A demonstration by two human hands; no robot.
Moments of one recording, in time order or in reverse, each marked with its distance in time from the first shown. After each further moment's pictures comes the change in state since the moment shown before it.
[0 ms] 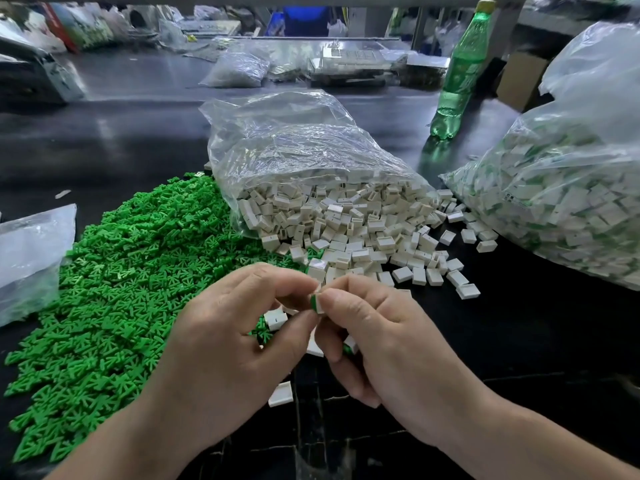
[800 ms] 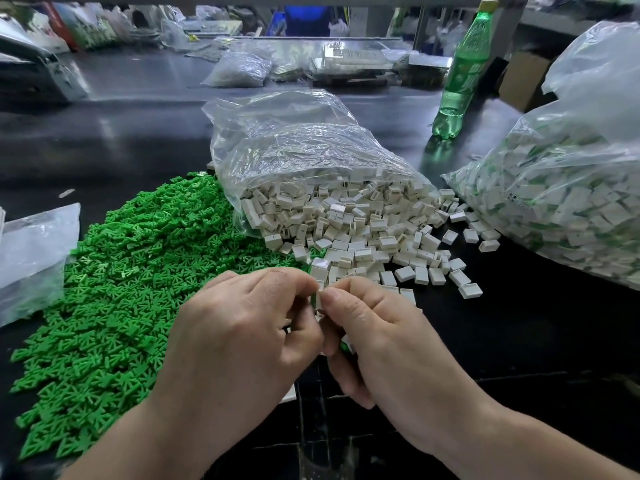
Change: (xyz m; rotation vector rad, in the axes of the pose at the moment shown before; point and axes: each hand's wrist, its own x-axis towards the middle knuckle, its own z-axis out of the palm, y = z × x) left_hand 0.001 0.006 0.004 0.328 0.006 -0.026; right_hand -0.001 0.002 0.008 -0.061 0.090 0.017
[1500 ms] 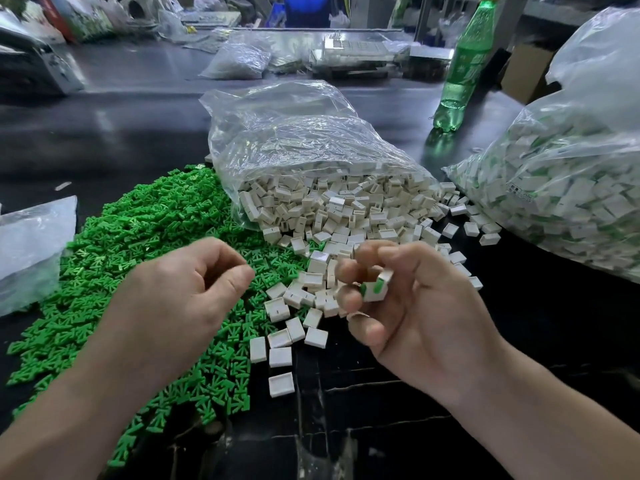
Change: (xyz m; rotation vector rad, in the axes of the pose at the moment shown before) left_hand 0.006 -0.043 -0.025 -0.075 -0.183 -0.406; right_hand 0.015 -0.009 -0.028 0.694 -0.108 0.084
